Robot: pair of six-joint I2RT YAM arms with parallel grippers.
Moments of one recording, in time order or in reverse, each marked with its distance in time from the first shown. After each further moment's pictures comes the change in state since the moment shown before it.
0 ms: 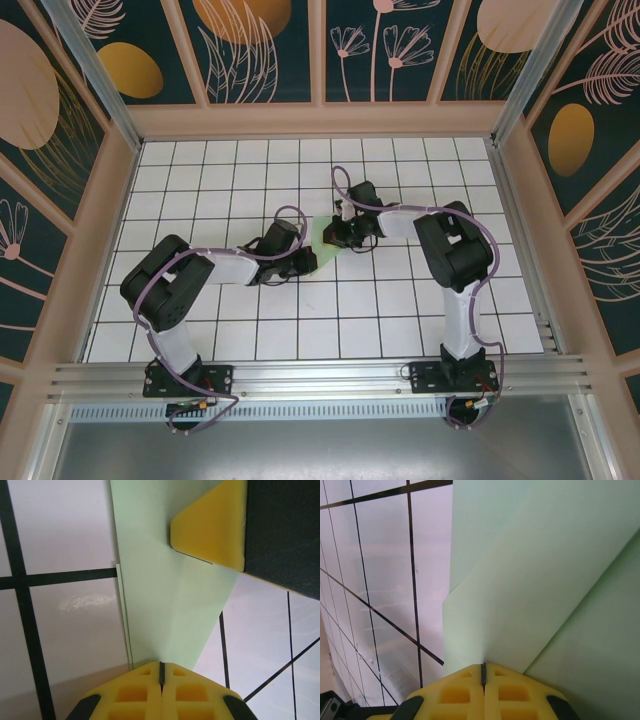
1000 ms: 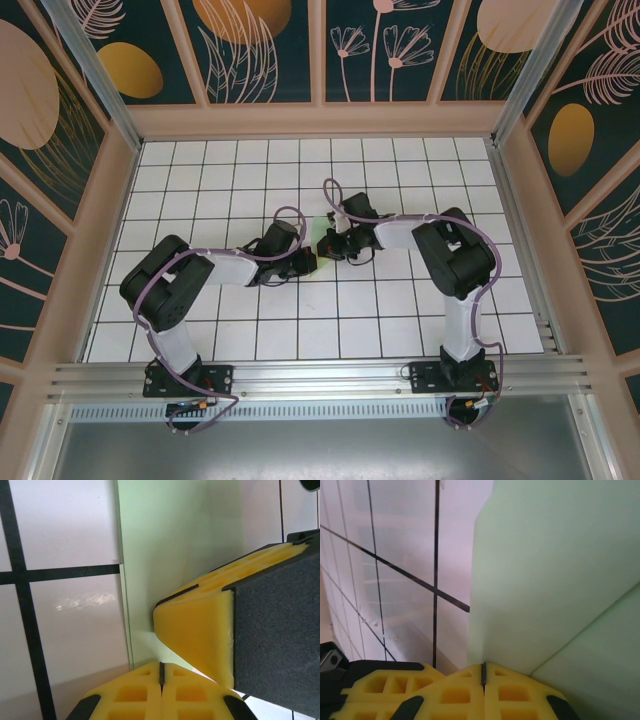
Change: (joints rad) left arm 0.002 -0.002 -0.010 0.014 0.007 -0.007; right arm 0.068 -0.053 -0.096 0.043 -0.024 0.003
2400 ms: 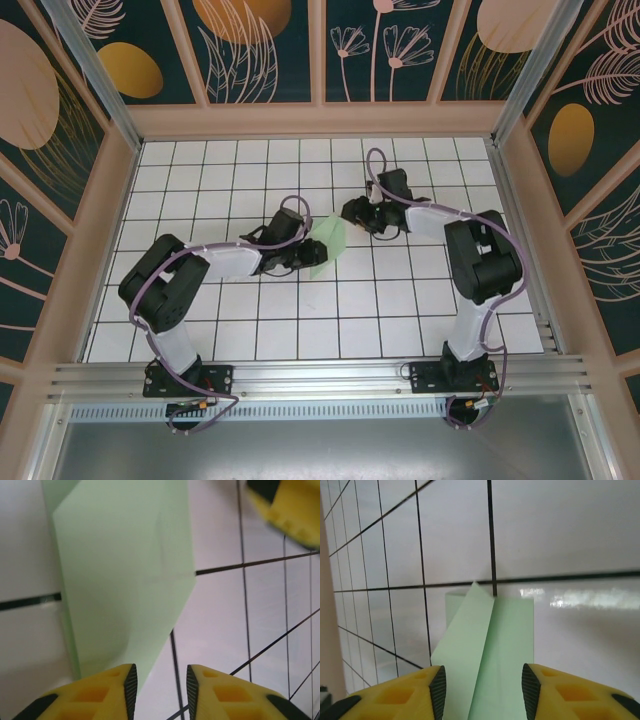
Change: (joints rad) left arm 0.000 -0.021 0.145 -0.160 0.031 -0.011; right arm -0.197 -0.134 -0.010 0.013 0.114 0.098
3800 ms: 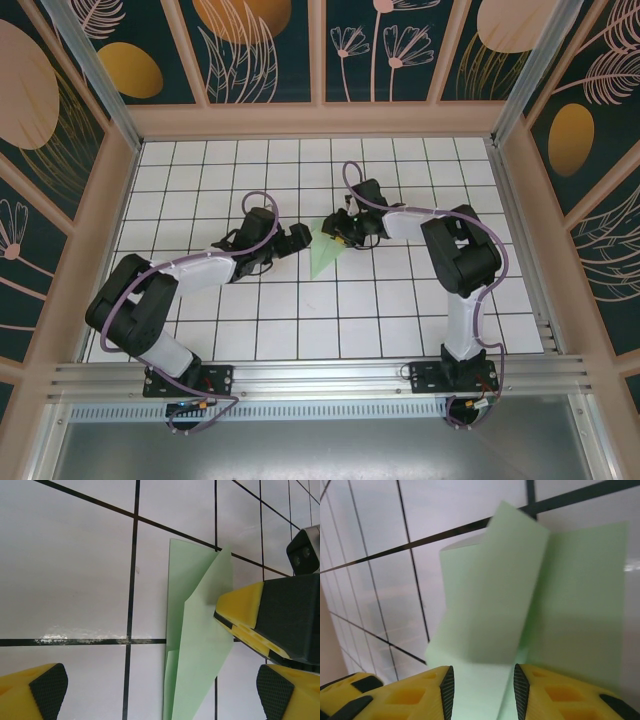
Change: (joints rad) left arm 0.100 -0.192 -0.163 0.063 -0.211 -0.068; right arm 0.123 0.124 0.068 -0.013 0.014 0.119
